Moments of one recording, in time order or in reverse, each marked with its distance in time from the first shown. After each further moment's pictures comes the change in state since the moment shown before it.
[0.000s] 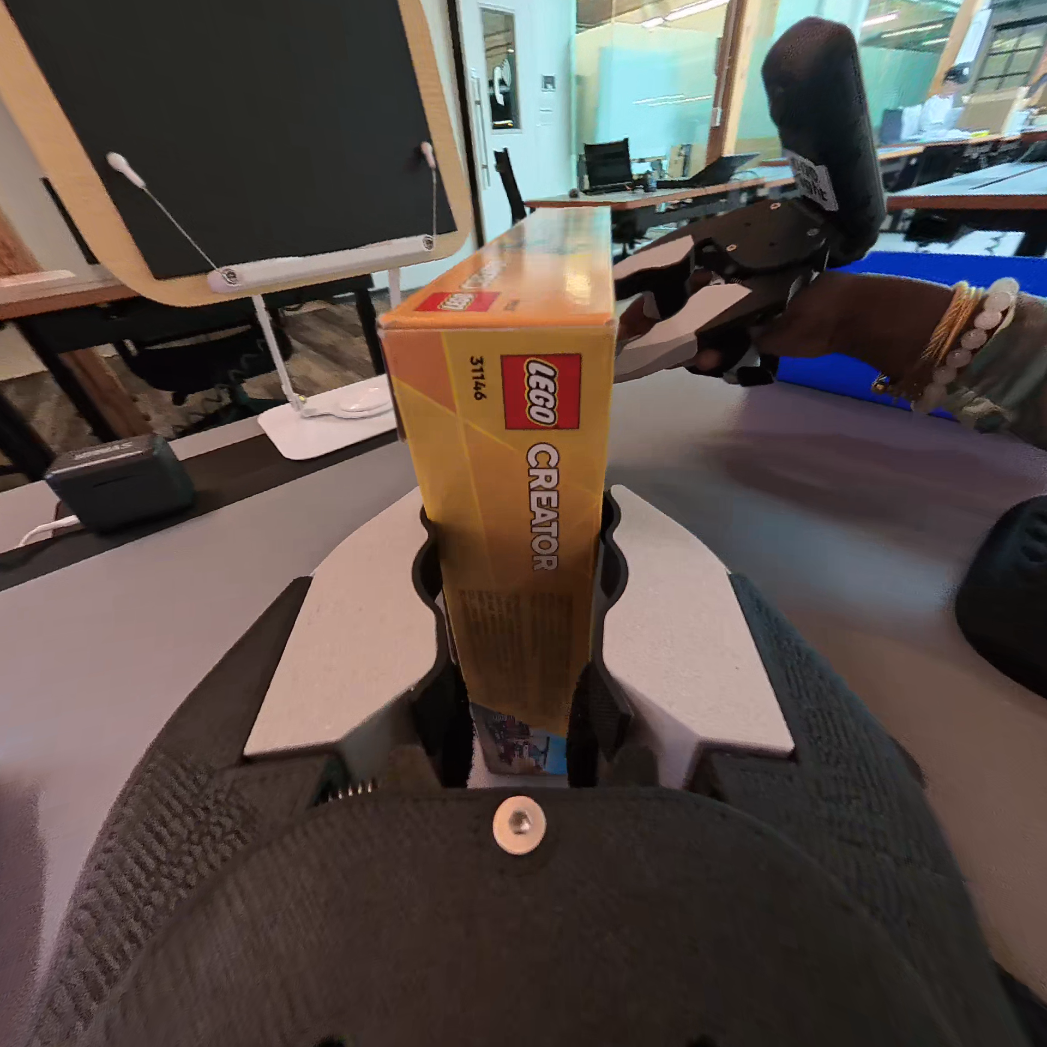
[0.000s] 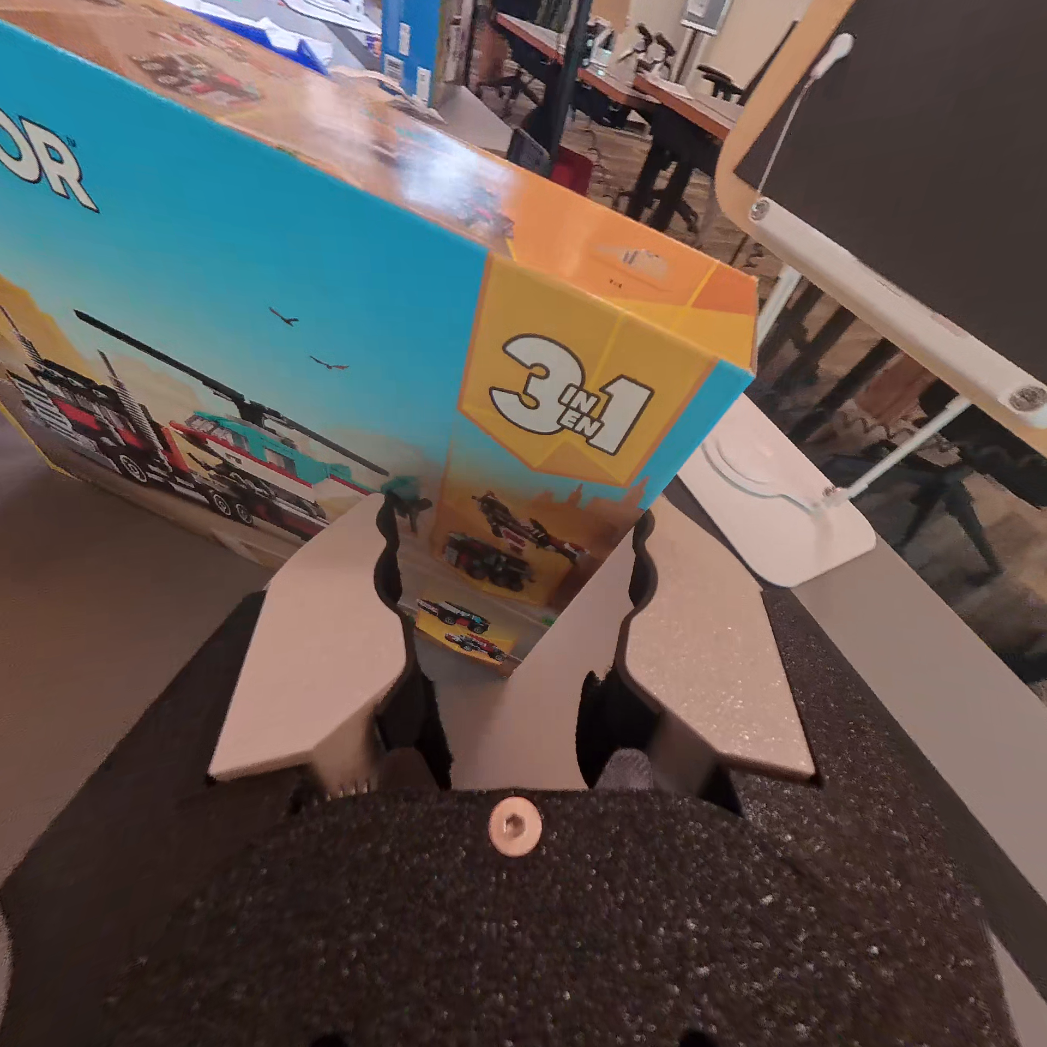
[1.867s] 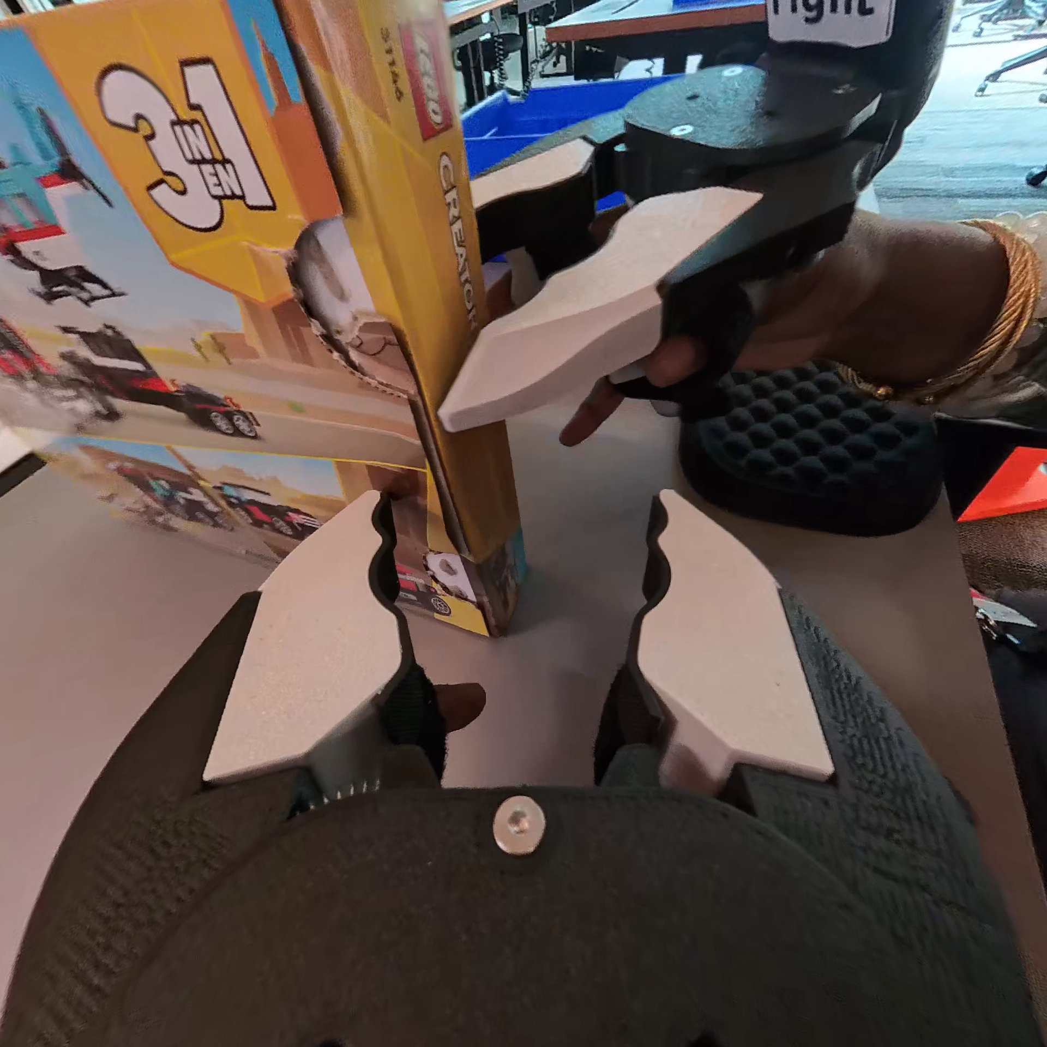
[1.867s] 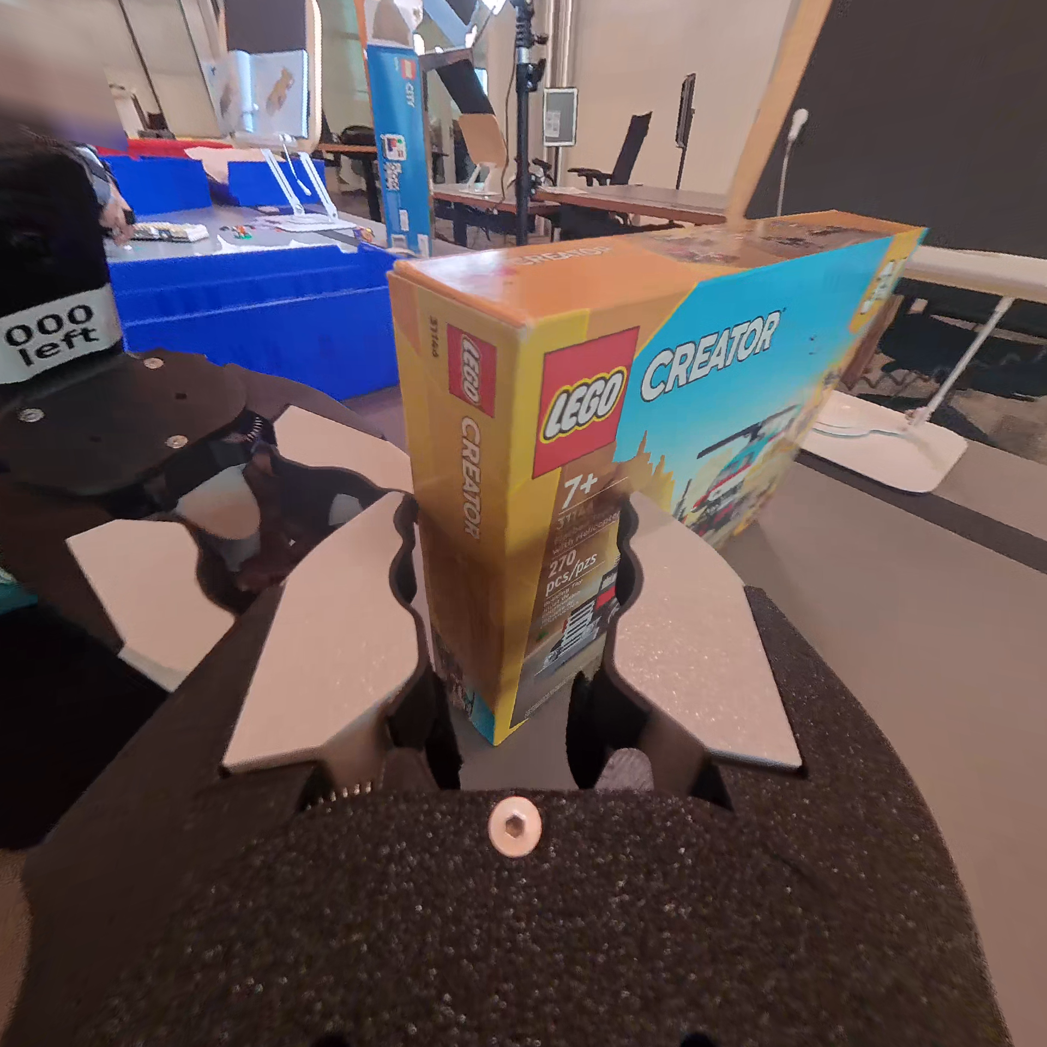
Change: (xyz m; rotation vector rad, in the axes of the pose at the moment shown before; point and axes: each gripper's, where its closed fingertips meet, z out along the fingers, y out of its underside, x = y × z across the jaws) left arm 0.127 0.038 0.013 -0.178 0.532 0.144; right arm -0.142 -0.035 -0.048 0.167 0.183 0.282
